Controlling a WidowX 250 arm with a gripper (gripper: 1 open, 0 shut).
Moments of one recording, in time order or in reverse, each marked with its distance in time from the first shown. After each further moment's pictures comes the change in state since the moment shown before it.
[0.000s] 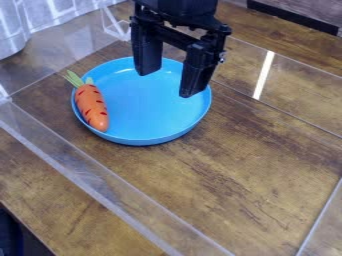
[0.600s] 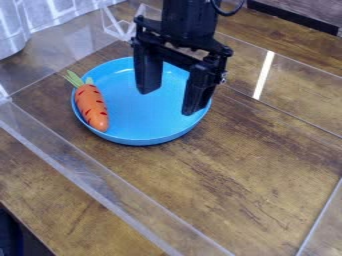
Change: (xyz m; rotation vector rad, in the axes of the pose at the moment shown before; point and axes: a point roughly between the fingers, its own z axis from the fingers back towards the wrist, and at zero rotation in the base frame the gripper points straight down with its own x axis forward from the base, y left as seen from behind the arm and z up) arm -0.001 0.001 -0.023 -0.022 0.068 0.073
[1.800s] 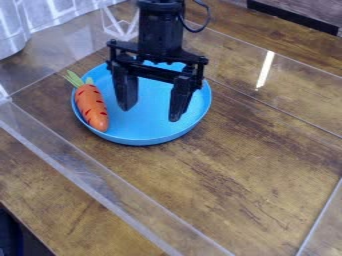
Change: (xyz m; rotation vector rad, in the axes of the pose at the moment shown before) arm 0.005 0.030 -0.024 -0.063 0.022 0.340
